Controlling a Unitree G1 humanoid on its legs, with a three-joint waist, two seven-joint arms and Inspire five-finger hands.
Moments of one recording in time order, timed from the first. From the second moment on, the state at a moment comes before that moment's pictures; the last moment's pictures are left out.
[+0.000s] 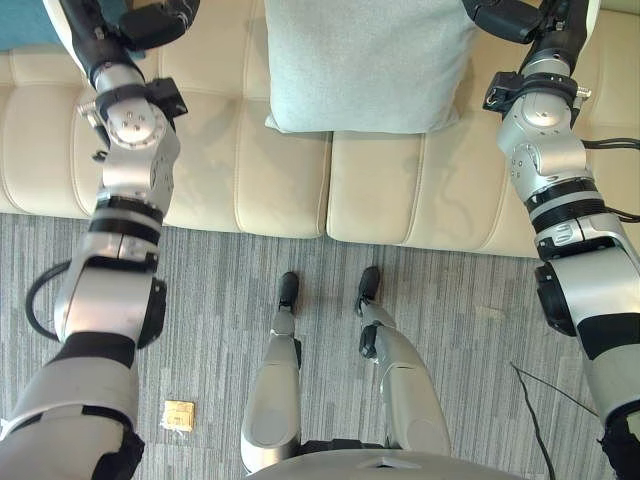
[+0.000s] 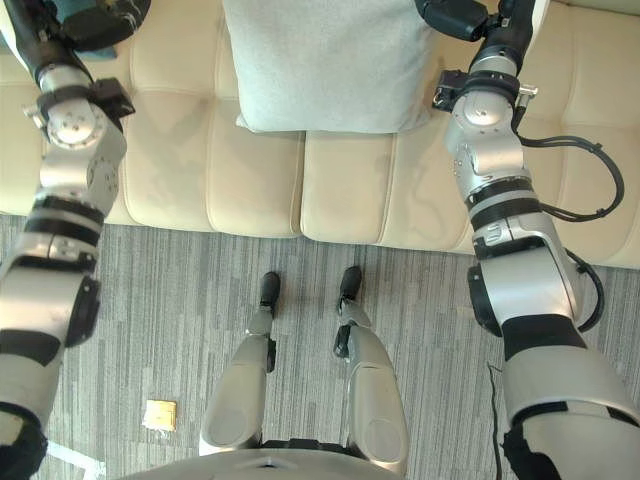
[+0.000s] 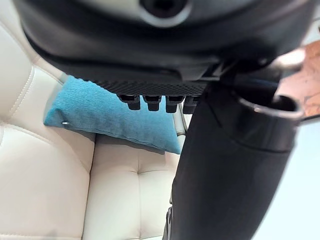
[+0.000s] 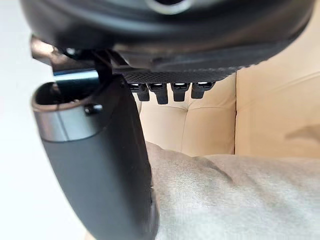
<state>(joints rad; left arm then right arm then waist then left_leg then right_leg) -0.90 0.60 -0.10 0.60 -0.48 -0.23 0.53 -1.09 -0.55 0.21 0.71 0.49 -0.10 -0.48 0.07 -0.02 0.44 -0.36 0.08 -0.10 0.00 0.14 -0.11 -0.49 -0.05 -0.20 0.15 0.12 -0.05</state>
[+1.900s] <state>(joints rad) 0.09 0.03 0.21 0.87 0.01 -0.10 0.15 0.09 0.07 -0.17 0.88 0.08 -0.06 -0.18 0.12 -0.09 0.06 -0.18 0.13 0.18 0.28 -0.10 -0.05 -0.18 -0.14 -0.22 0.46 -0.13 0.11</state>
